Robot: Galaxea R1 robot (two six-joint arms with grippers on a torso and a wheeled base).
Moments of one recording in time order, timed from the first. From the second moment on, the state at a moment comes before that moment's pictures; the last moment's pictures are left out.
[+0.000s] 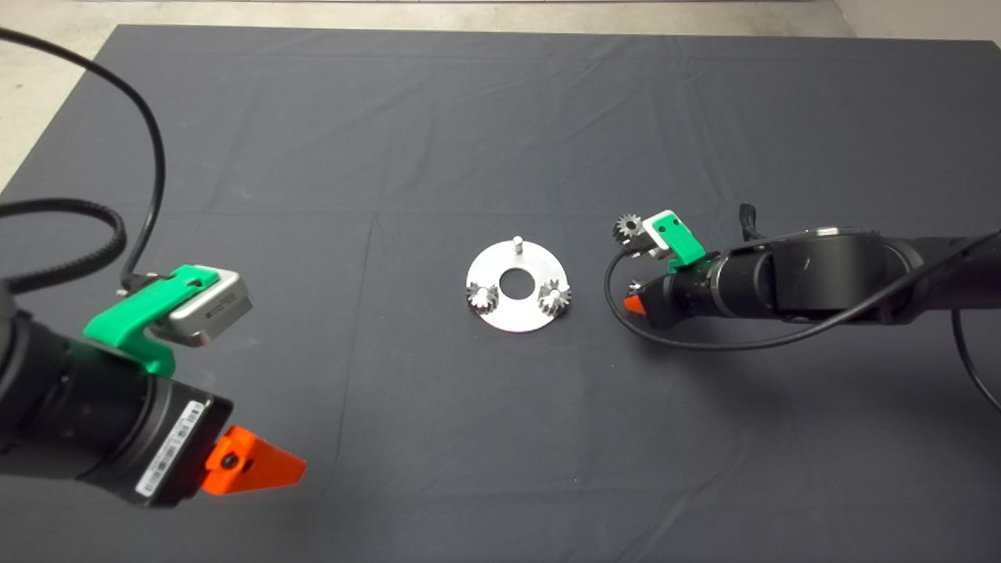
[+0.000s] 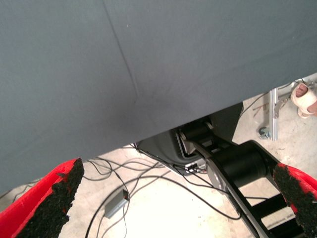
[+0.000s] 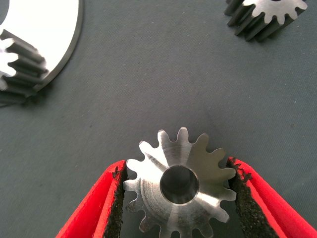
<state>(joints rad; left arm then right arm) -0.81 2.01 -0.36 -0.11 1.30 -1.35 0.18 2.37 -0.81 -0.92 -1.39 1.18</state>
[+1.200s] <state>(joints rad) -0.78 2.01 -0.36 -0.11 1.30 -1.35 0.34 2.43 -1.06 -0.95 -1.40 1.25</state>
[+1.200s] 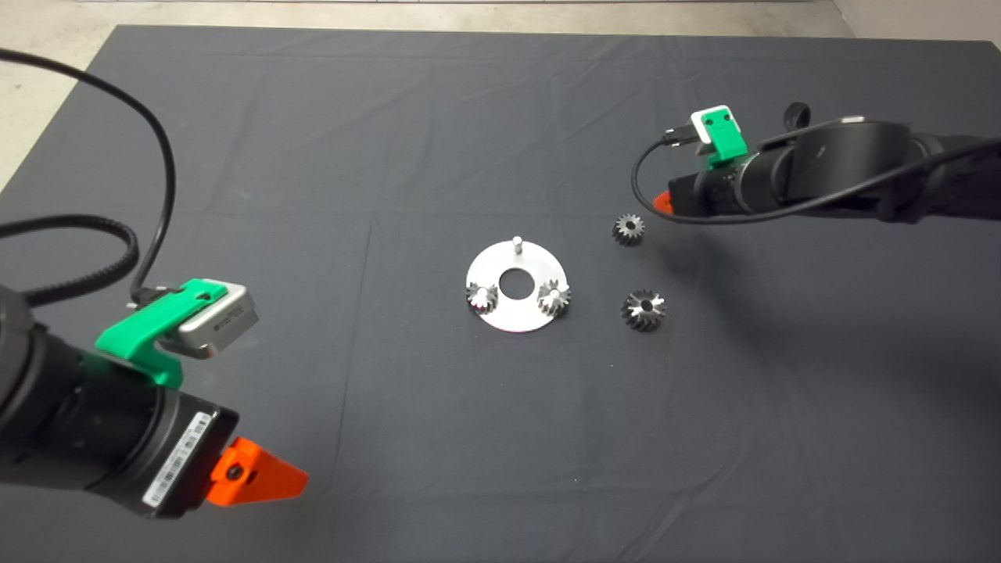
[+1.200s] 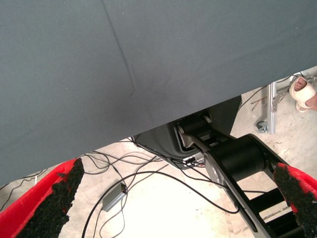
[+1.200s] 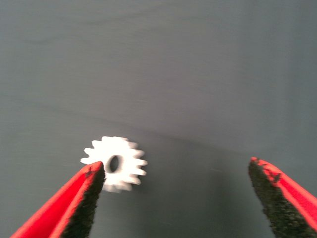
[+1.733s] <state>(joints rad) -0.76 2.05 -0.36 -0.11 1.30 -1.36 0.34 2.44 -1.12 -0.95 -1.36 1.26</state>
